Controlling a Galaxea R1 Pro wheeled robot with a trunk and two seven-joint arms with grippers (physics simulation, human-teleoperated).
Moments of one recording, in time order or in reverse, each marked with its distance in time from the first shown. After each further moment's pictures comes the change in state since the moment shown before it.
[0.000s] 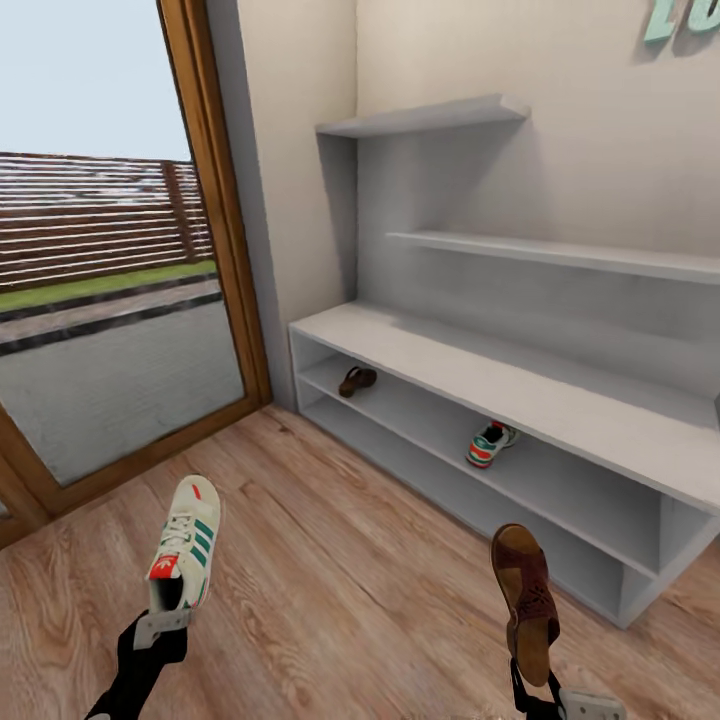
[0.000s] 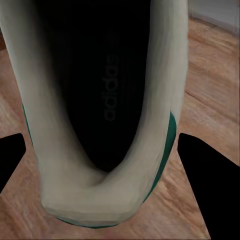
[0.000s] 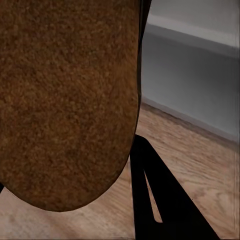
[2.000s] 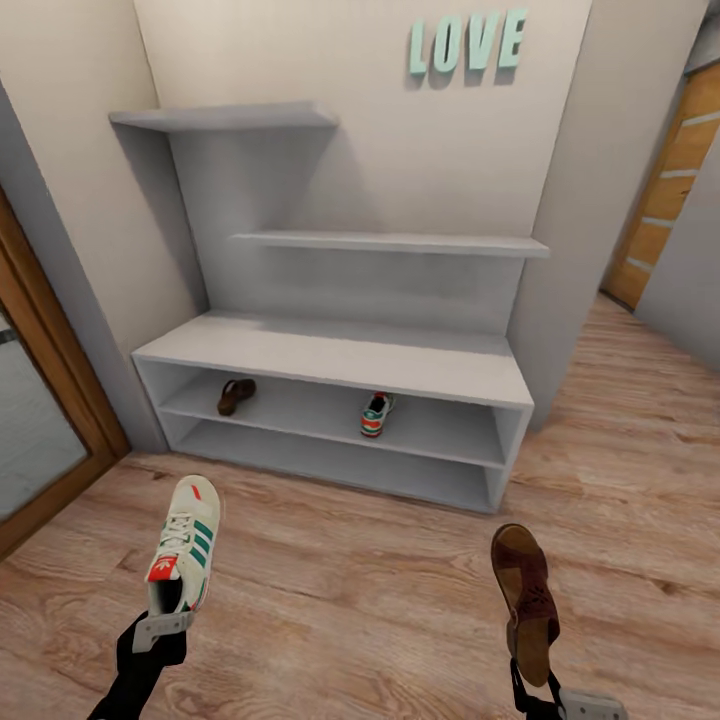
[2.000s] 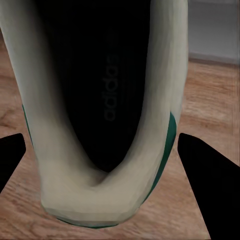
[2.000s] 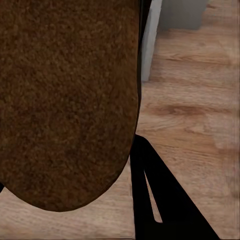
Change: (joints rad) left arm 0.002 0.002 0.000 0.020 0.001 -0.042 0.000; right arm 0.000 0.000 0.000 0.000 0.000 0.000 0.000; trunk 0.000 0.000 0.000
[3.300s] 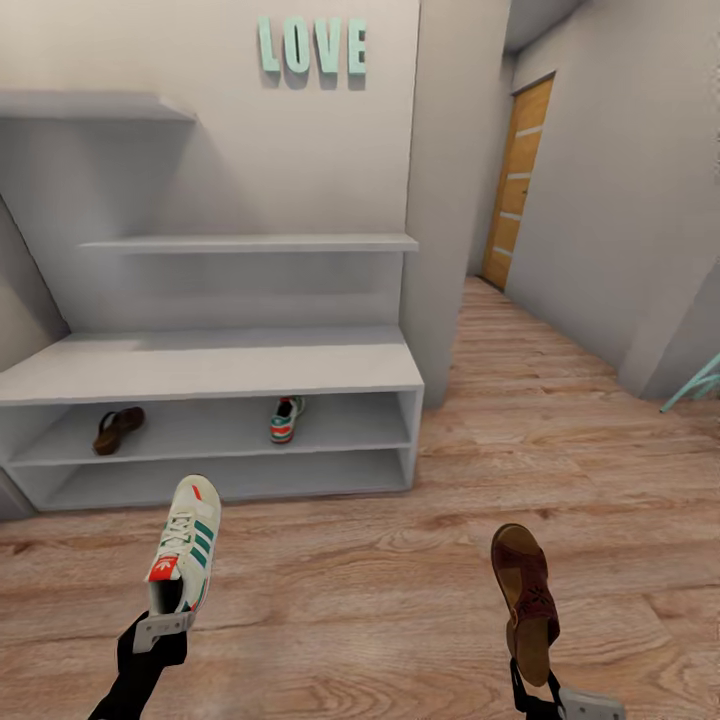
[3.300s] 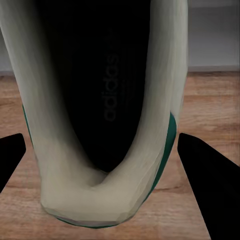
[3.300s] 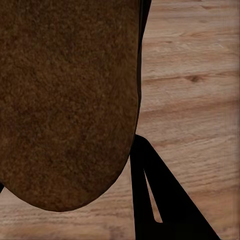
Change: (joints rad) left arm 0.000 -0.001 0.000 0.000 -0.001 0.001 0.000; right arm 0.000 0.001 0.000 0.000 -0.001 0.000 0.000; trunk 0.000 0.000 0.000
